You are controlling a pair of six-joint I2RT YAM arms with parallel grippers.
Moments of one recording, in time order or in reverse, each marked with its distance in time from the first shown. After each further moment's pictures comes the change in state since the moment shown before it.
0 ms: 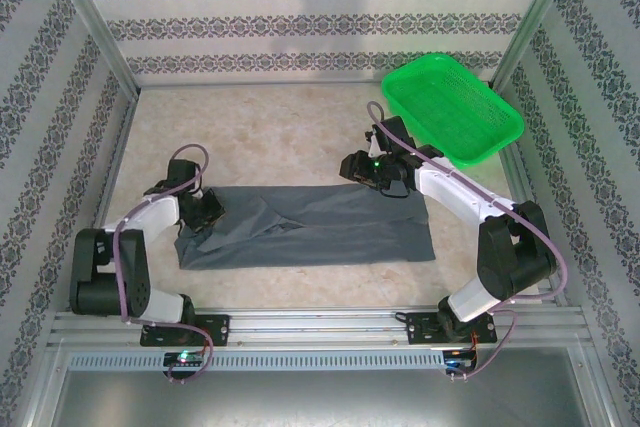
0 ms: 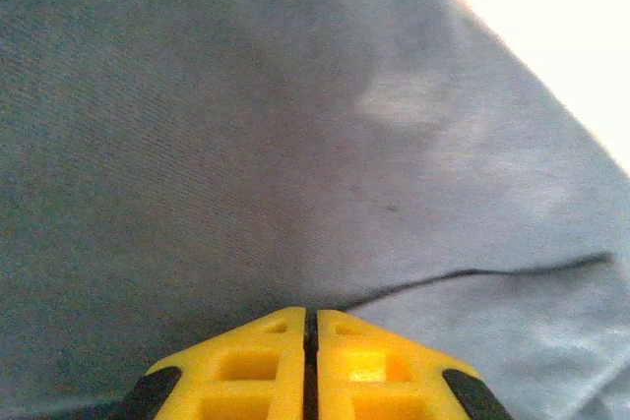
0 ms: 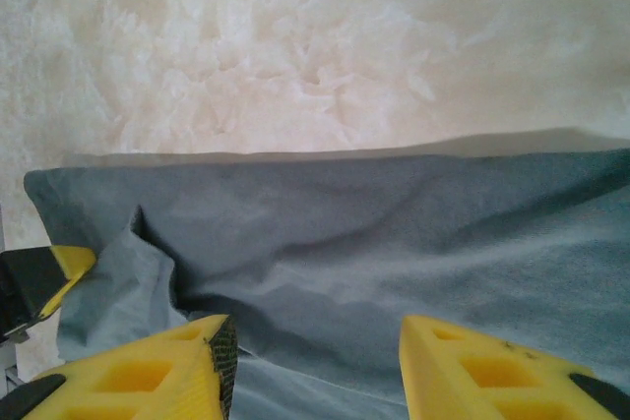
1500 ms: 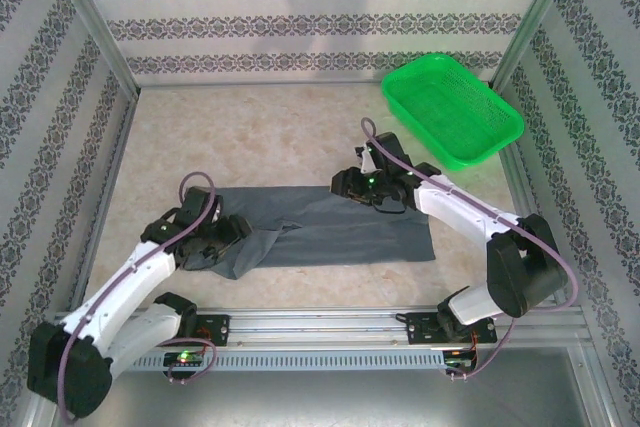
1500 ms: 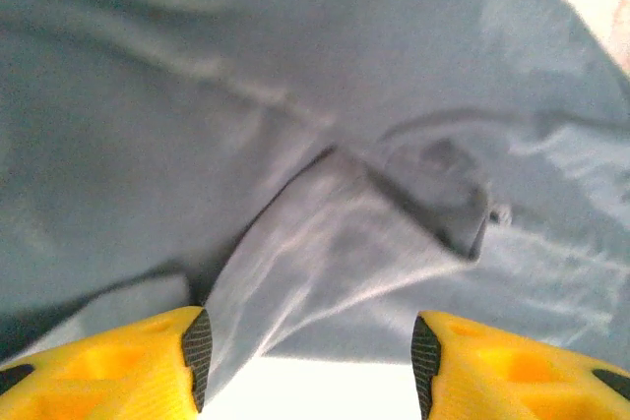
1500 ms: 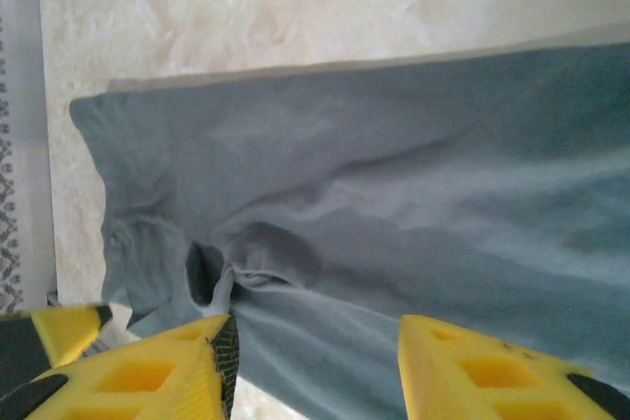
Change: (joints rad) left arm -0.378 -0.419 -0.088 -0.226 -0.093 -0.301; right arm 0.100 -0.093 -0.140 0.098 -0.074 0.041
